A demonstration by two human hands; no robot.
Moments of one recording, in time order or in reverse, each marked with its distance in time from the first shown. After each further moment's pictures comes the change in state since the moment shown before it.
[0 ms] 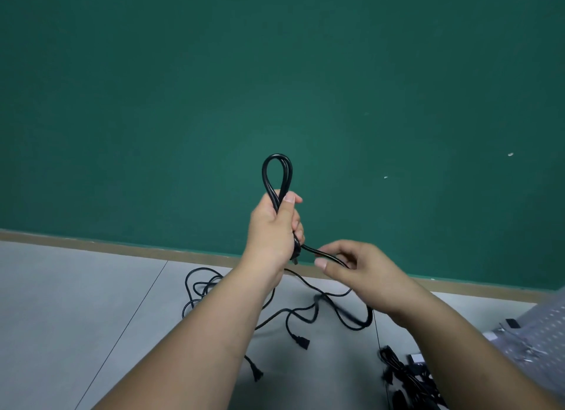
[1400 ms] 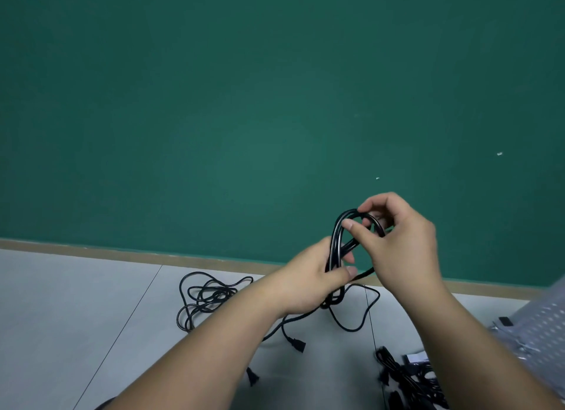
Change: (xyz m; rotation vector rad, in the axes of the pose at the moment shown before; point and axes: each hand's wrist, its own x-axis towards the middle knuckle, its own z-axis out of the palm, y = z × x) left_hand -0.031 -0.024 0.015 0.620 -0.677 -0.061; right_hand -0.006 -0.033 -0.028 -0.135 0.686 -0.284
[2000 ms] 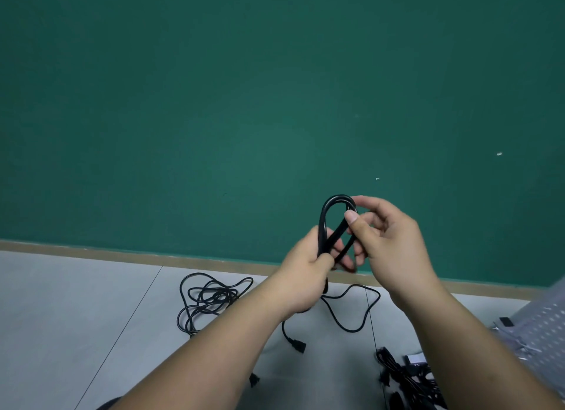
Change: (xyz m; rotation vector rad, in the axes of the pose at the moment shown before) left_hand -0.001 0.008 0.005 -0.239 0.184 0.022; right_hand -0.001 0.002 0.007 0.406 -0.177 0.207
